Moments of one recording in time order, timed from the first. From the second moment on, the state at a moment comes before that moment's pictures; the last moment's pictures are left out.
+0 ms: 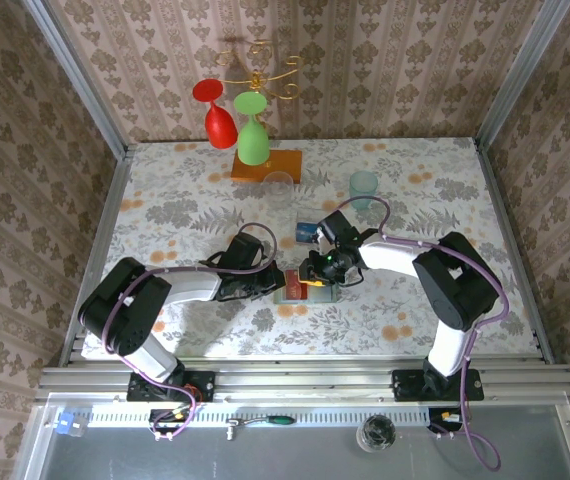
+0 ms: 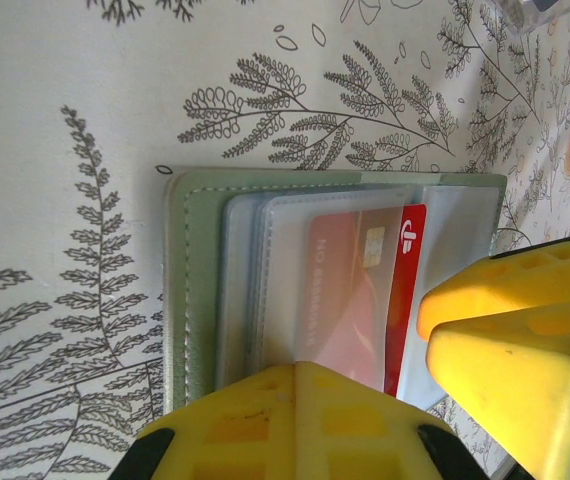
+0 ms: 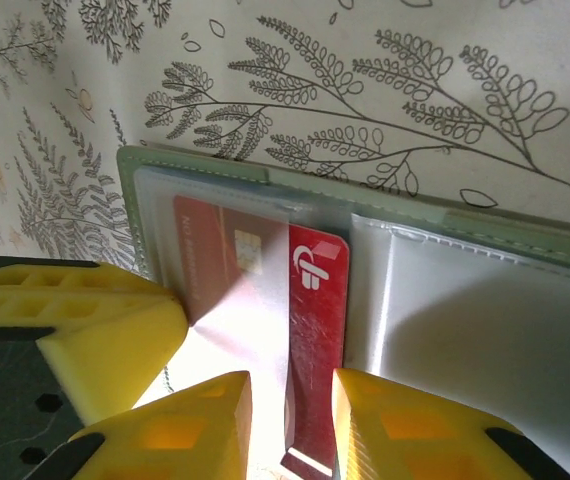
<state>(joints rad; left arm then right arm) -0.68 1.60 0.63 0.08 0.42 -0.93 0.57 1.80 0.99 -0.32 -0.49 0.71</state>
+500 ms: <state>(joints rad) -0.68 1.60 0.63 0.08 0.42 -0.93 0.56 1.80 0.95 -0.24 -0.52 0.74</state>
